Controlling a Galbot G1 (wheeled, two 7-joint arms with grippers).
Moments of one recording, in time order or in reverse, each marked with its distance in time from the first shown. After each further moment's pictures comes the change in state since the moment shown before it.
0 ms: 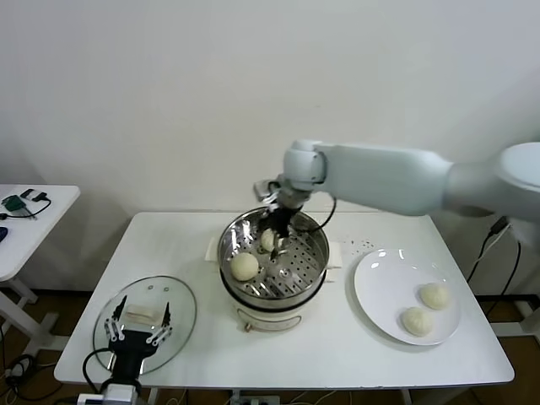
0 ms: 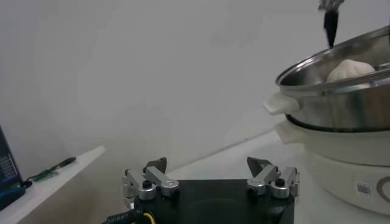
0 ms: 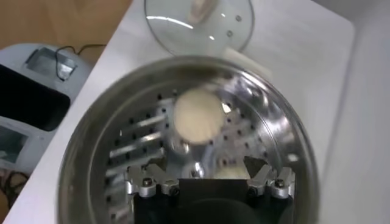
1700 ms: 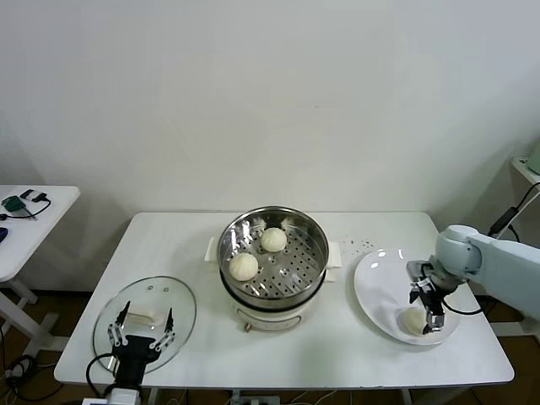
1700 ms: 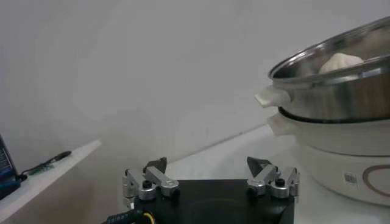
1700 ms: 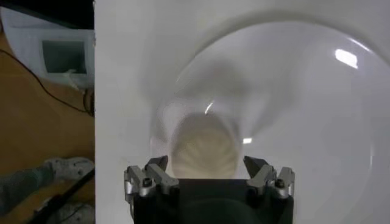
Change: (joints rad) left arm 0.022 -0.015 0.011 0.006 0.013 0.002 0.000; right arm -0.601 -0.516 0.264 -0.023 -0.574 0.077 -0.145
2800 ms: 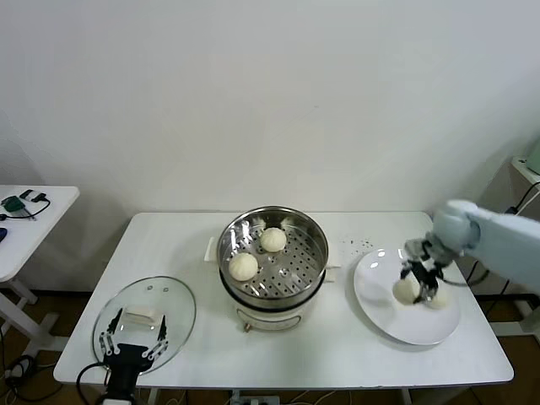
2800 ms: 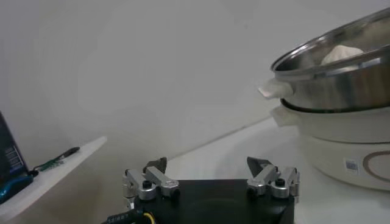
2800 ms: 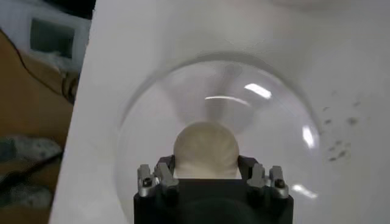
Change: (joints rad) left arm 0.057 0.006 -0.025 -0.022 -0.007 -0.017 -0.010; right arm 0.468 0.137 -0.259 0.016 0.024 0.383 -0.032
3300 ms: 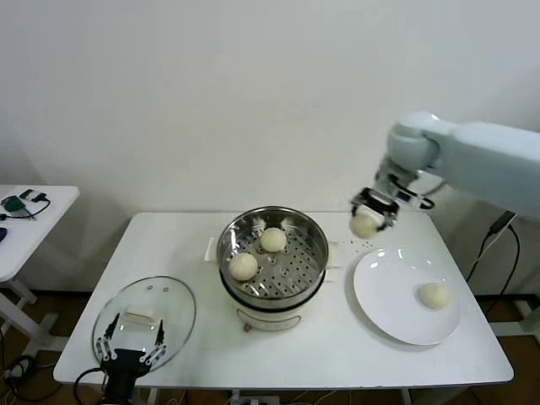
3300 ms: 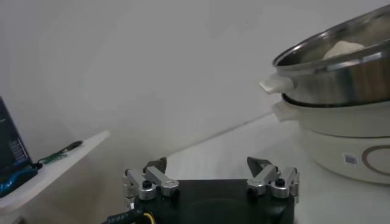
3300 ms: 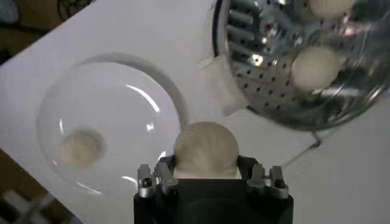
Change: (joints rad) left arm 0.017 -0.009 -0.011 -0.003 -0.004 -0.005 -0.002; right arm 0.211 0.283 0.009 0.083 -0.112 0.313 -0.032
